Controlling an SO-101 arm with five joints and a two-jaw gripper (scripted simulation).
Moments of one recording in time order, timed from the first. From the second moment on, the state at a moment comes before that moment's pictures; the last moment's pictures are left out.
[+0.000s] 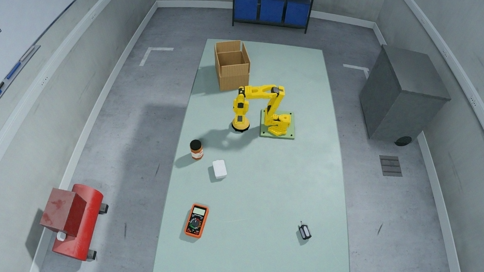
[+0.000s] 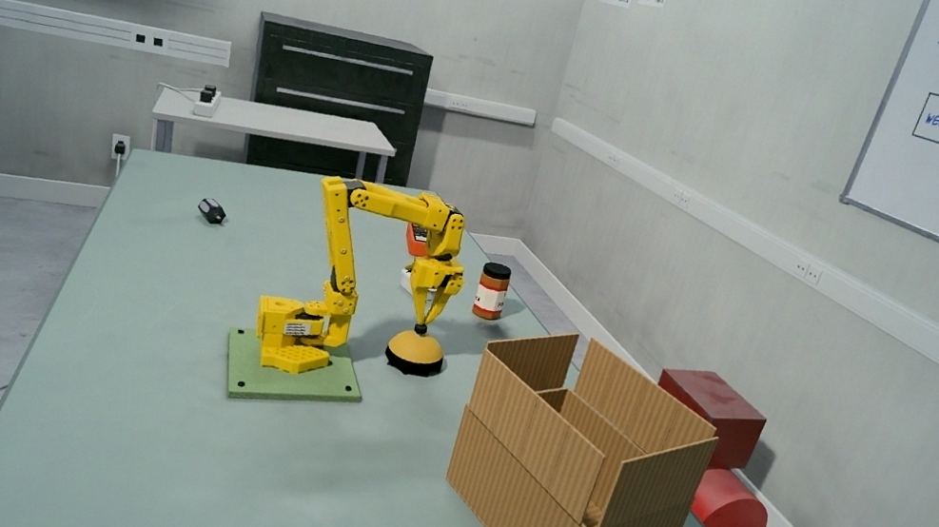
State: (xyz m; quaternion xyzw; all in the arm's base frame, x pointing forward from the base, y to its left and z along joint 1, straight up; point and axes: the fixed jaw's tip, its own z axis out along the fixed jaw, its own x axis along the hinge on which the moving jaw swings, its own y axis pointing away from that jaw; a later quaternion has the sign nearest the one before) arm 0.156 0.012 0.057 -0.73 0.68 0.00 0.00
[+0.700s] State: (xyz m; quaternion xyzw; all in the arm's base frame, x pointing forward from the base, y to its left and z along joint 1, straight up) arm 0.153 0.012 0.061 -0.74 0.68 0.00 0.00
